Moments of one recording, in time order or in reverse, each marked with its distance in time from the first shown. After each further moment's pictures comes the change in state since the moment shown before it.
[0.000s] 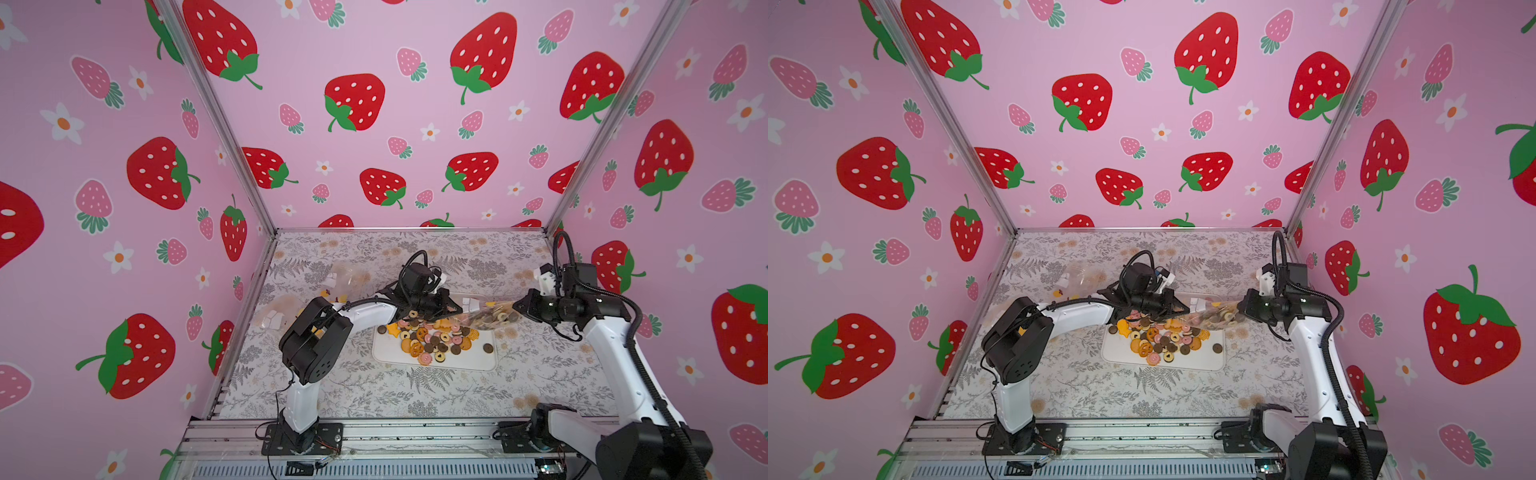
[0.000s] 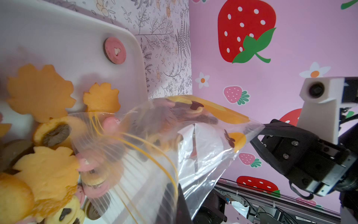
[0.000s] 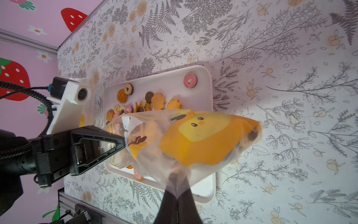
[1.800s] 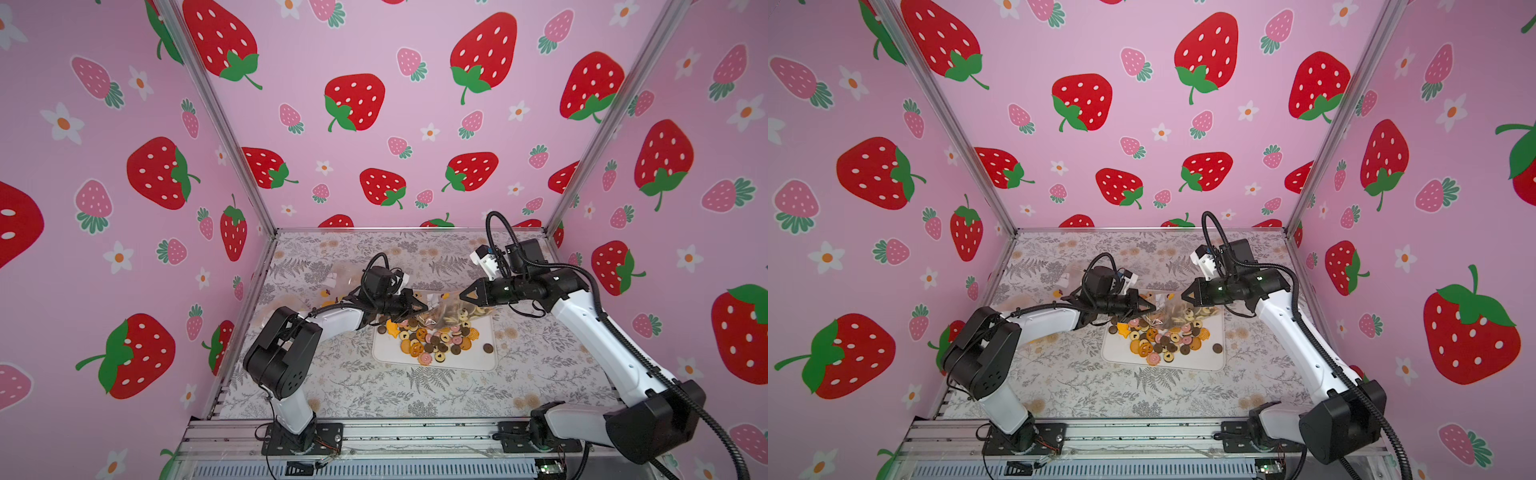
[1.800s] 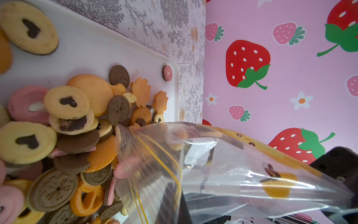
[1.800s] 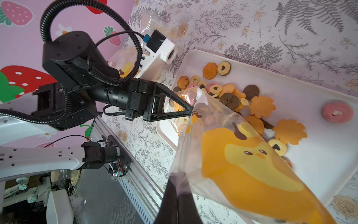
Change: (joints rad) left arm 0.200 -0.214 -0.298 0.035 0.020 0.053; right arm 0.468 0.192 0.254 0.036 -0.121 -0.018
